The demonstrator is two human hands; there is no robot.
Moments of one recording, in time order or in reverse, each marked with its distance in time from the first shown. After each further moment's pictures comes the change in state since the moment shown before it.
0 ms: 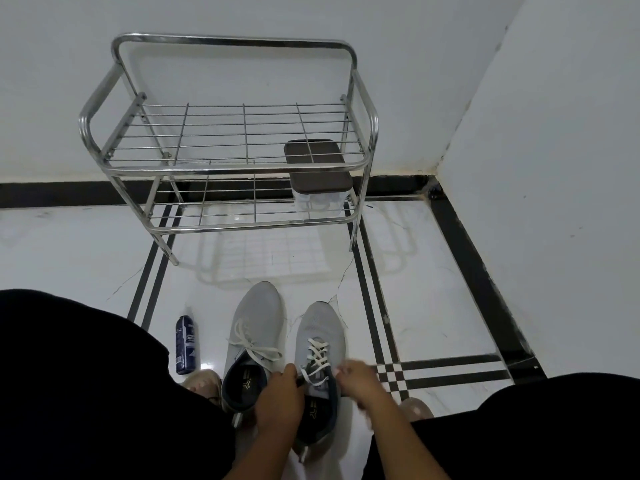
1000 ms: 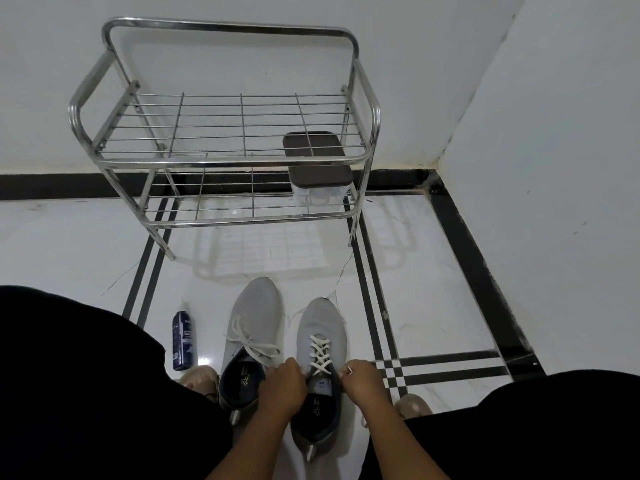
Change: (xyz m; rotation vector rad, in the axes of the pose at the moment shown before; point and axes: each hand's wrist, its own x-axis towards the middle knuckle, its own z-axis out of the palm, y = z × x) left_hand 0.026 0.003 0.000 0.061 -0.196 -0.018; right_hand 0.005 0.013 0.009 -0.091 0.089 0.078
